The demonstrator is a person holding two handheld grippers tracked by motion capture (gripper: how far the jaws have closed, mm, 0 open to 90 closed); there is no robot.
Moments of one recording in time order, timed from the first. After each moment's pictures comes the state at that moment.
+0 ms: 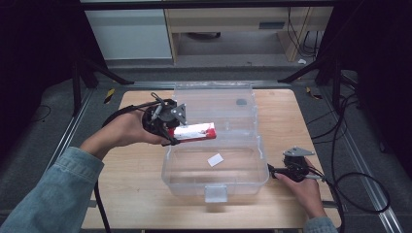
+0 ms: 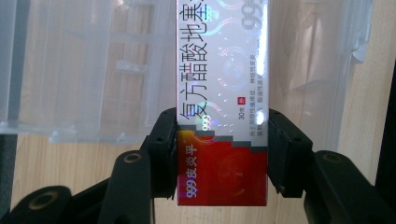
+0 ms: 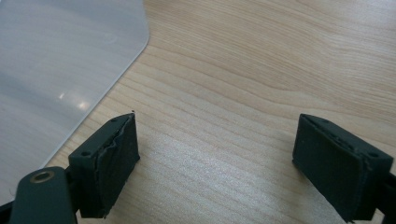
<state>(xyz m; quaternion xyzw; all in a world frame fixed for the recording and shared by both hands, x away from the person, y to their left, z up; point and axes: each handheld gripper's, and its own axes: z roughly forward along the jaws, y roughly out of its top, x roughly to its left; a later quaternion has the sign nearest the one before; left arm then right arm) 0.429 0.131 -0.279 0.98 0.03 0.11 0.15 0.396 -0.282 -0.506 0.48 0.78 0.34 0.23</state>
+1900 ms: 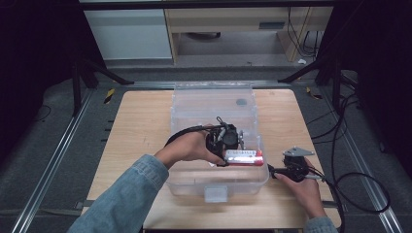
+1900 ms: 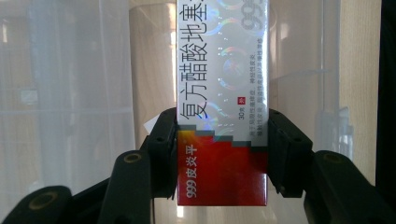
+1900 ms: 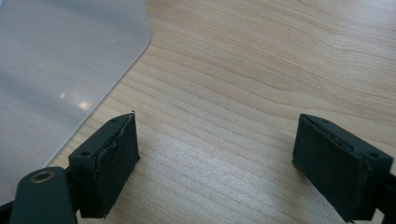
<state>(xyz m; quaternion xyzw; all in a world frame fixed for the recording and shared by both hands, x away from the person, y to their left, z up) 0.423 -0.009 -0.352 0.99 -0.03 0.04 0.14 0.396 -0.281 -0.506 0.48 0.78 0.34 0.23</state>
